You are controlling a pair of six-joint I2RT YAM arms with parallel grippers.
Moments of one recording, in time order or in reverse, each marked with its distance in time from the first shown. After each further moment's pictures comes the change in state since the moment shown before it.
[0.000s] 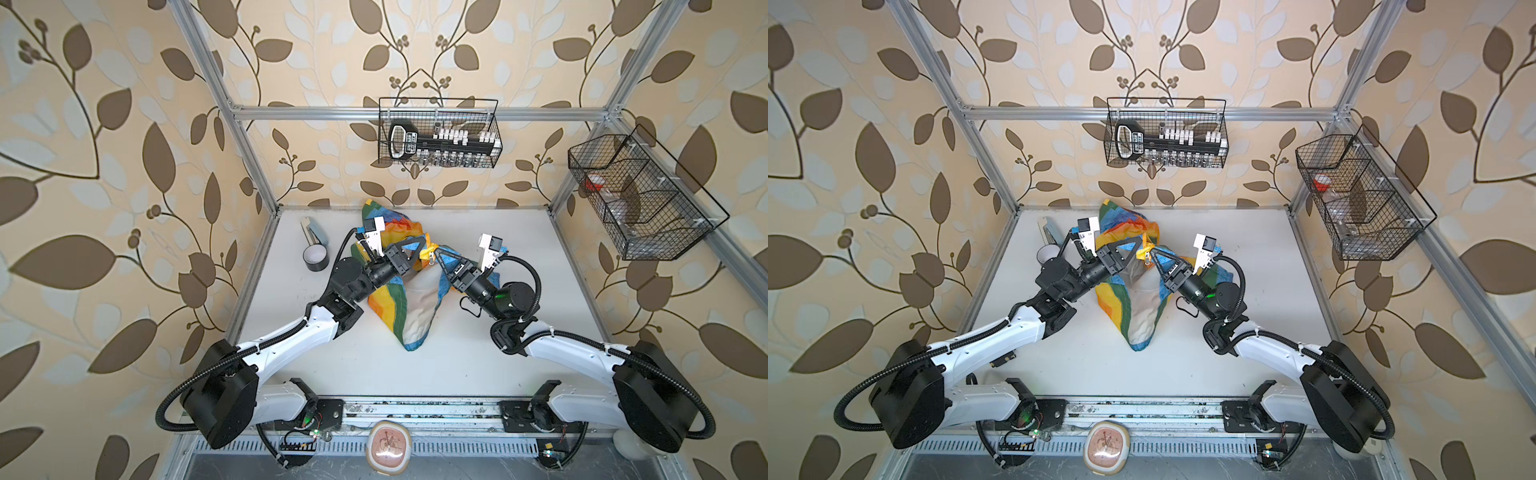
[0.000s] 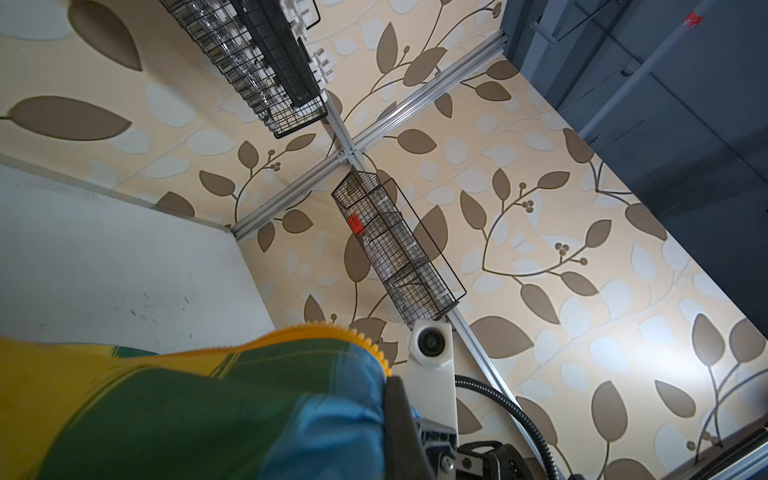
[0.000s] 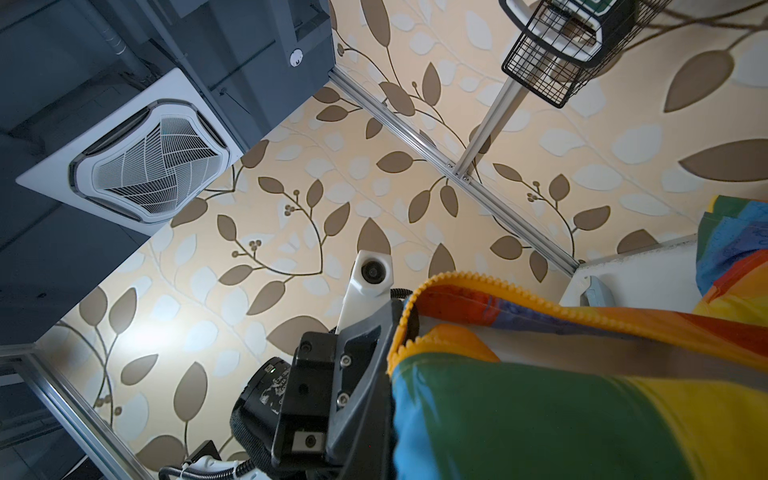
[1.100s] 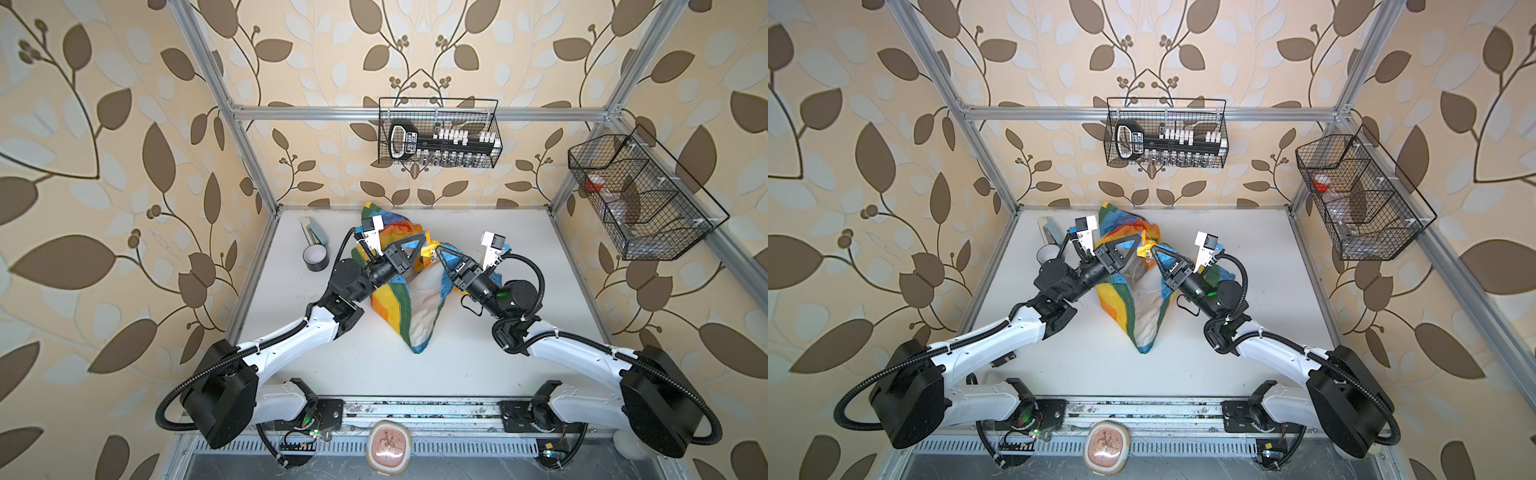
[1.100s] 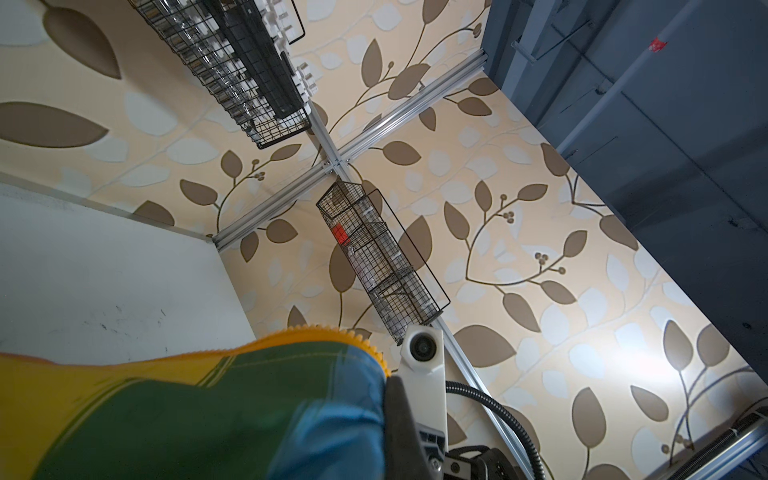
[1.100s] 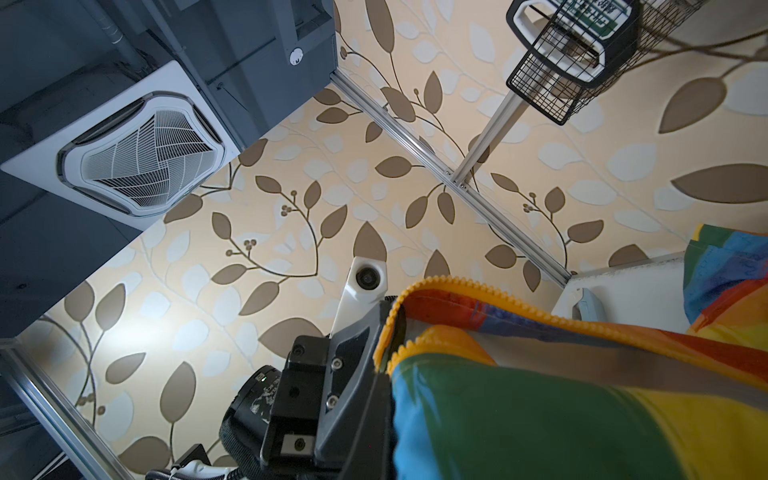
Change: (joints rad) left arm -0.009 0.000 -0.002 0.040 -0.018 -0.031; right arm -0.005 -0.030 0.022 -0.050 0.012 -0.047
